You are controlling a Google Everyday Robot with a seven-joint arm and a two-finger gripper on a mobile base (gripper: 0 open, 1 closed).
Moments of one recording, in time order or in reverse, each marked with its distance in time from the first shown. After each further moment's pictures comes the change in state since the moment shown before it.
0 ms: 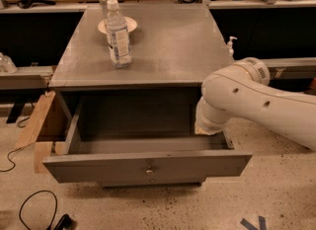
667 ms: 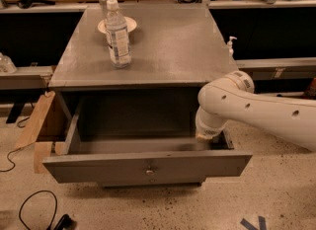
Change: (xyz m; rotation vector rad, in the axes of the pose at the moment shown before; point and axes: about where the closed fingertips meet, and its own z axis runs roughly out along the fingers) arm 0.021 -0.005 0.078 -0.064 0.031 0.090
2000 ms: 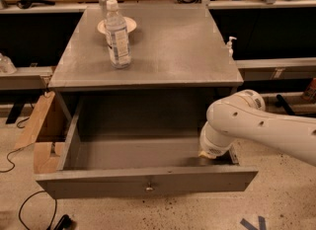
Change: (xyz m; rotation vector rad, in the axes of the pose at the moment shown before) arm 0.006 0.059 0.007 -0.078 -0.046 0.083
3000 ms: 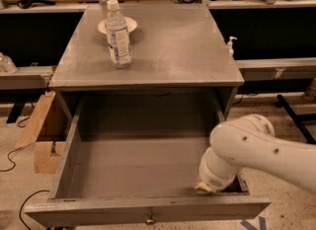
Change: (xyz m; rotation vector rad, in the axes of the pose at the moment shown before) arm 0.002 0.102 -0.013 -0.152 -0.024 0.104
